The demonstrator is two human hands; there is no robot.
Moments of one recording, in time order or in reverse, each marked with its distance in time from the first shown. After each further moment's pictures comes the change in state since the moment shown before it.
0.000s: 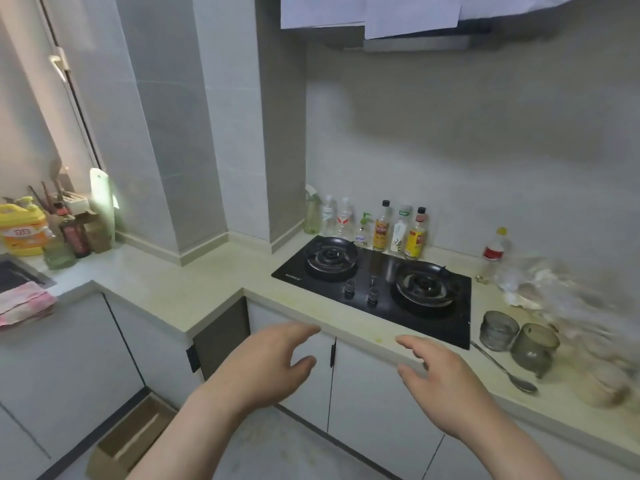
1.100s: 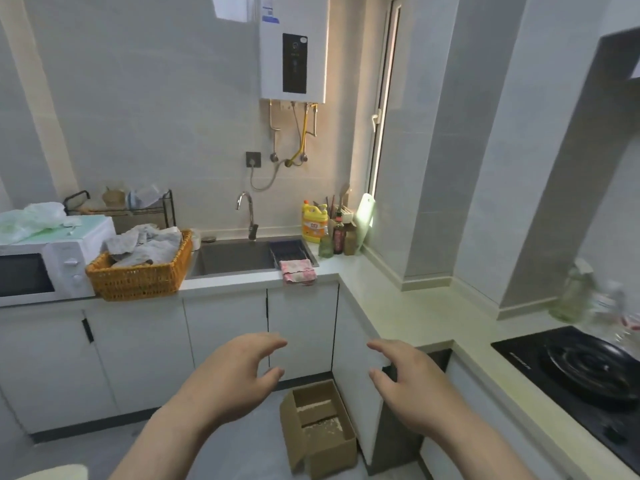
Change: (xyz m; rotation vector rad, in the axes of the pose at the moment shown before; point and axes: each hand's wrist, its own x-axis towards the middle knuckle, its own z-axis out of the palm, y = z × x) left_hand -0.250 -0.121 -0.097 0.091 0.380 -0.839; right_hand 0.027 -0.270 0.138 0.011 -0.460 -0.808
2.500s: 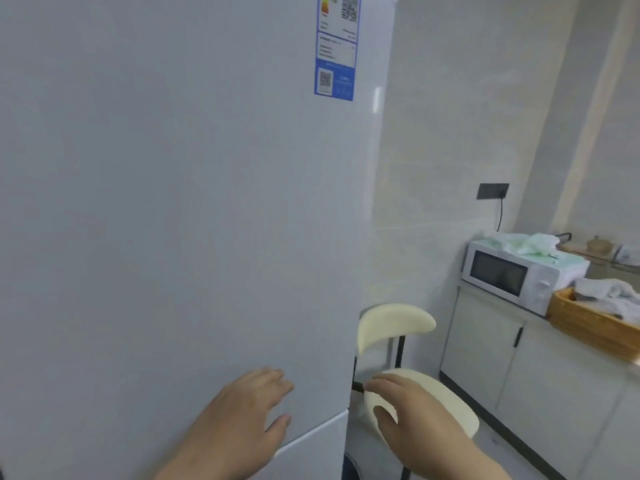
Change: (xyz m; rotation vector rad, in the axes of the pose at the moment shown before) left_hand -0.627 0.061 -0.050 0.516 0.511 -1.095; right_hand -0.302 -0.324 0.187 0.159 -0.507 -1.458
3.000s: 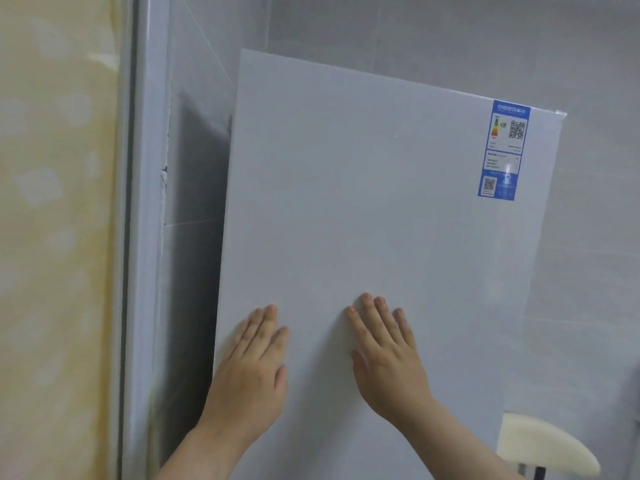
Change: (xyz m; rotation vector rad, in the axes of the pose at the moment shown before) left_hand -0.063 -0.118 -0.109 0.388 0.713 -0.217; right_hand 0.157 -0.200 0.022 -0.192 0.520 -0.638
